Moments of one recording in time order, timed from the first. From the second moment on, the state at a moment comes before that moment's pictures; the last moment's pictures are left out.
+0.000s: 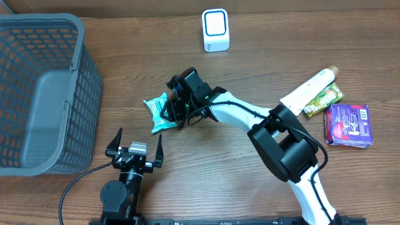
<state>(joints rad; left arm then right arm) -0.05 0.02 0.01 -0.07 0.04 0.20 0.73 2.29 1.59 -0.22 -0.54 0.52</state>
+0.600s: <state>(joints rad) -0.05 0.02 0.01 -0.07 0.04 0.20 0.74 2.29 1.59 -0.15 -0.44 0.57</state>
